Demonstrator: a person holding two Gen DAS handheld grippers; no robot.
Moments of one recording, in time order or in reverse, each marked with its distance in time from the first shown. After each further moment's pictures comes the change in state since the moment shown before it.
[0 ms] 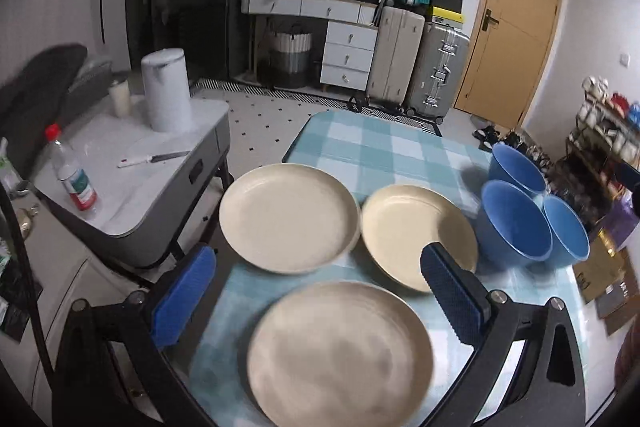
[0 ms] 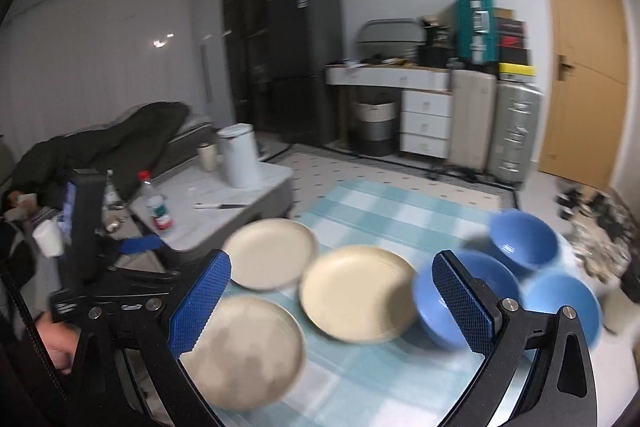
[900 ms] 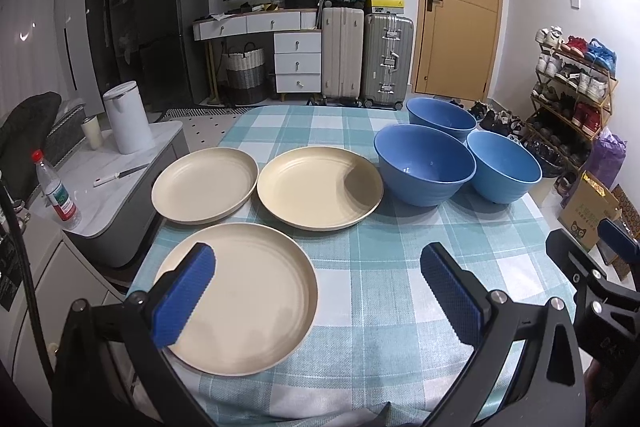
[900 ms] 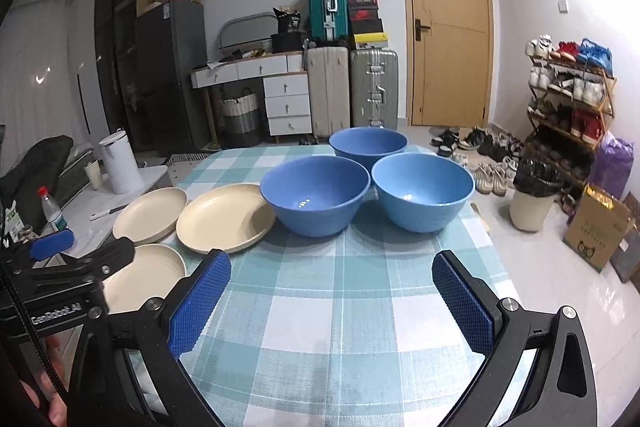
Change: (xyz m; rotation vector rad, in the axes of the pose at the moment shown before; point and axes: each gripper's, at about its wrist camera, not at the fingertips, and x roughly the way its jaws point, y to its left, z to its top) left arm -0.063 -0.146 -0.102 0.200 -0.069 -0.039; right arm -0.099 -0.039 -0.162 0.260 -0.015 -0.493
